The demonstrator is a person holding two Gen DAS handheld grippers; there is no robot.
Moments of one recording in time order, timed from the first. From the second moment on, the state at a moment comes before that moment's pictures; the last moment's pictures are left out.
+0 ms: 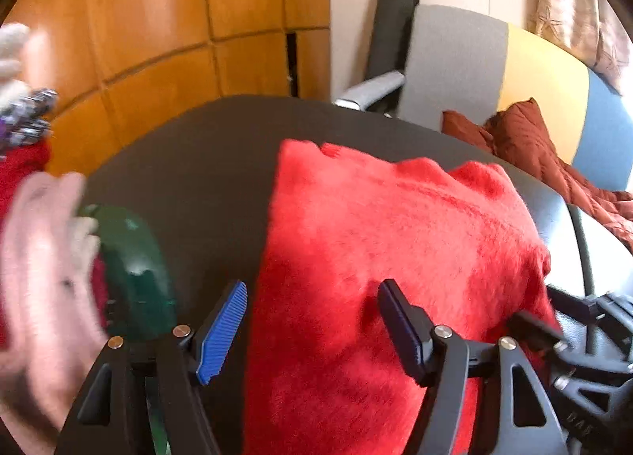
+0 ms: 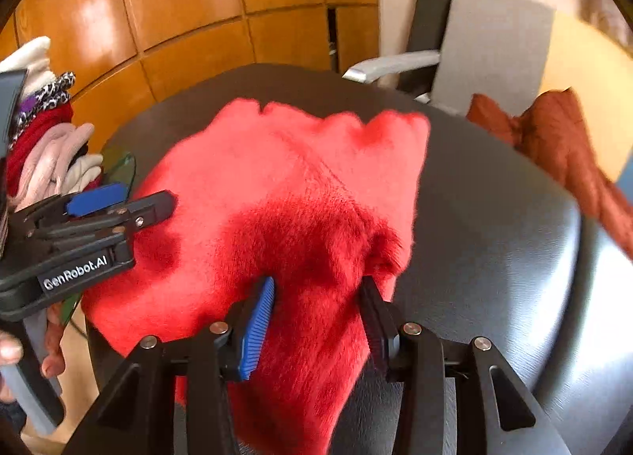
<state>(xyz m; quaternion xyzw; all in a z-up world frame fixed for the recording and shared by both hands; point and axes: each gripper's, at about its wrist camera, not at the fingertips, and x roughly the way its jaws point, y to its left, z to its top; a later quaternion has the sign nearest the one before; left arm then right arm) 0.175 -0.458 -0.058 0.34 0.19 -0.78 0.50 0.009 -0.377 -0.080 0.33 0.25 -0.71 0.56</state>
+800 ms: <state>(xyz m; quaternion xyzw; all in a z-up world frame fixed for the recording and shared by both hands) 0.231 -0.386 0.007 0.29 0.16 -0.77 0.55 0.081 -0.333 -0.025 0.31 0.20 -0.78 0.51</state>
